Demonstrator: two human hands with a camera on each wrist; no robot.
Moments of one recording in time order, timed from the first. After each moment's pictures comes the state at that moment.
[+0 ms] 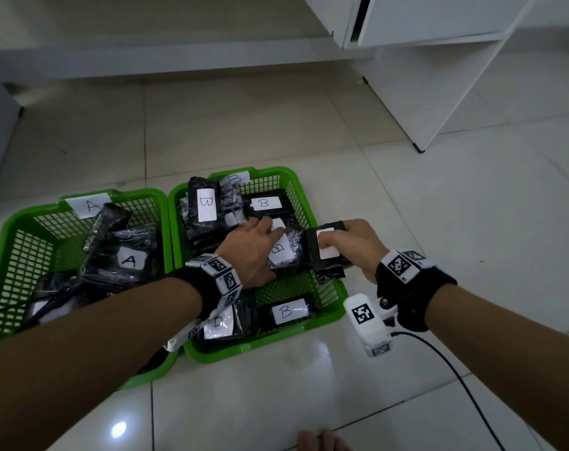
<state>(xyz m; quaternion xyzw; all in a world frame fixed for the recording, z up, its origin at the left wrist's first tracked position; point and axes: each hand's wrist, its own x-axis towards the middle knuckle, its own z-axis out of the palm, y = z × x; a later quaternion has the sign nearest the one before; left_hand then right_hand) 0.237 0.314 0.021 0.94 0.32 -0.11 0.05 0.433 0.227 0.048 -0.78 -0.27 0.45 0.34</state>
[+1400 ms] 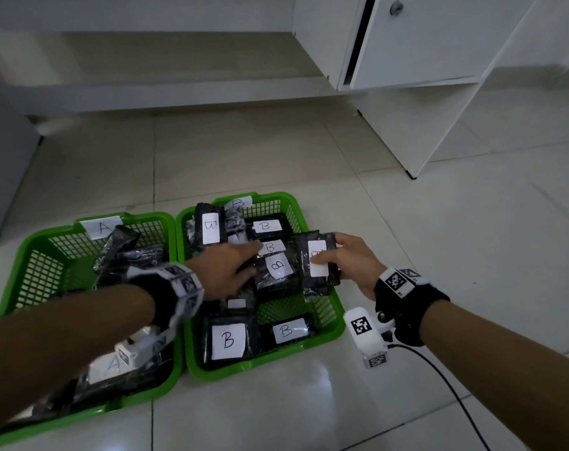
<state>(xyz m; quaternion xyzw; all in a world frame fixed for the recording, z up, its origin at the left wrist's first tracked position) 0.189 0.334 0.045 0.94 0.29 -0.04 0.18 0.433 0.227 0.059 -0.70 -0.28 0.51 0.42</state>
